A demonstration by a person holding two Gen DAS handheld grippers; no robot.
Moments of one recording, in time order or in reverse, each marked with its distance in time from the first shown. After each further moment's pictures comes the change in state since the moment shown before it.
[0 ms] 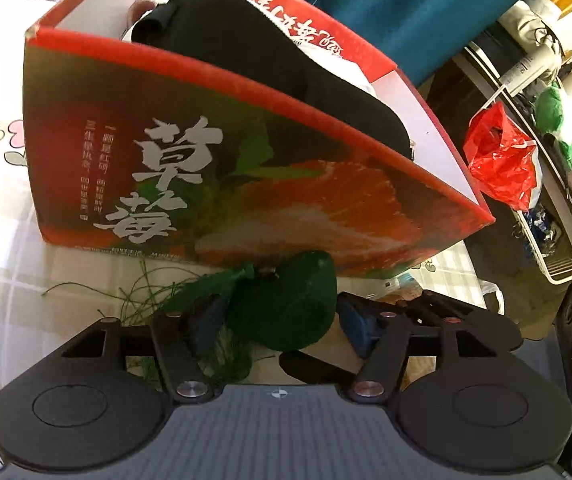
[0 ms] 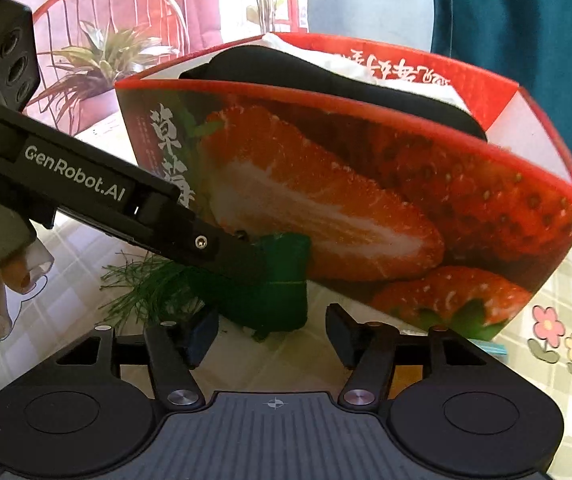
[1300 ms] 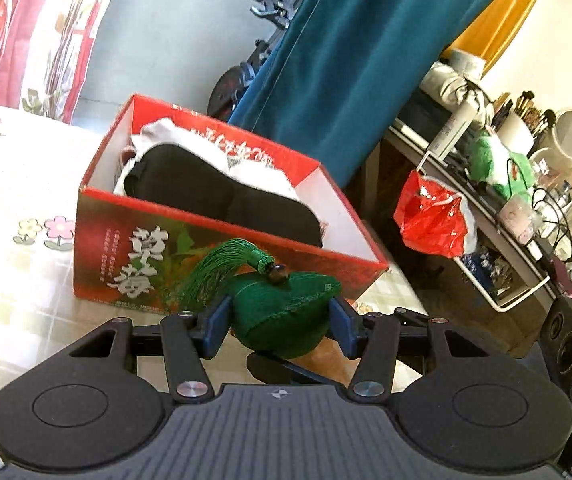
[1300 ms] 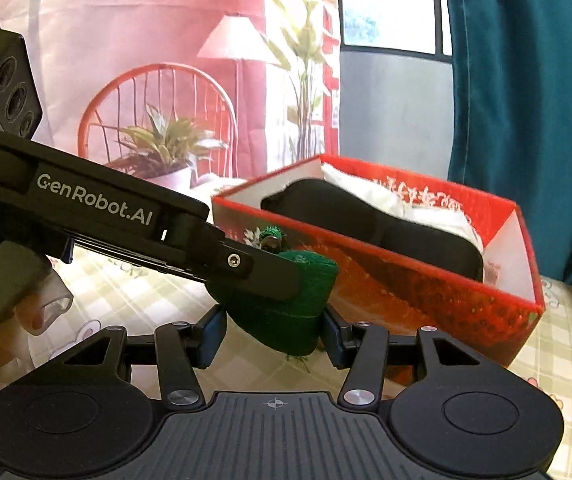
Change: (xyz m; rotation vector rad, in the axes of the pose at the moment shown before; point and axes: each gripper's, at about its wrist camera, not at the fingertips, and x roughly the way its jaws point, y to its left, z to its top) left arm -0.115 -0.057 -0.039 0.113 -0.323 0.002; right arm -0.090 0.041 0.003 -0.096 -0.291 0.045
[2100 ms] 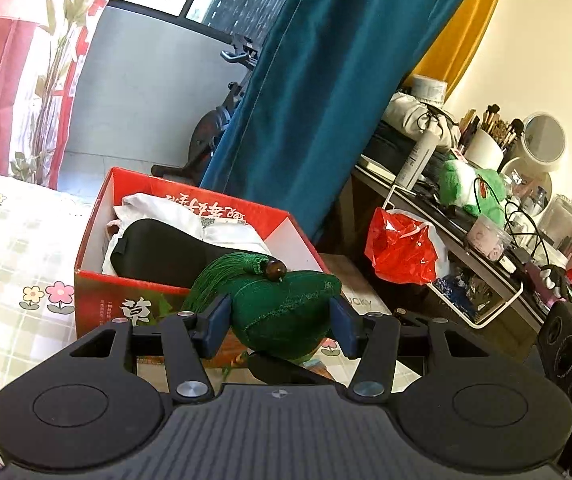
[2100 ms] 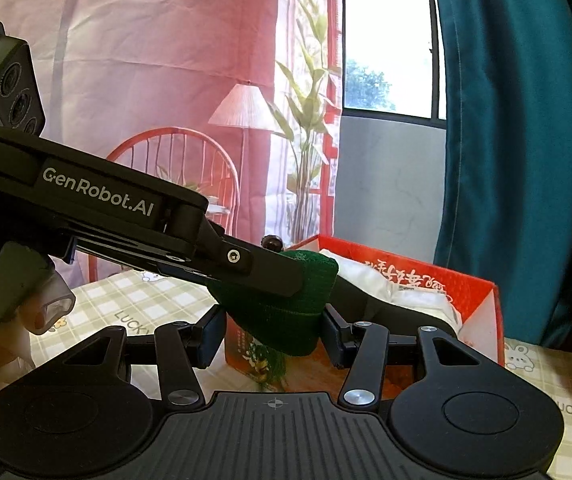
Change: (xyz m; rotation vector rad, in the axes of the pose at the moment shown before) left arm -0.033 -0.033 0.022 0.097 -0.099 -0.025; right arm -0.041 0.014 0.026 -0.060 -0.172 -0.032
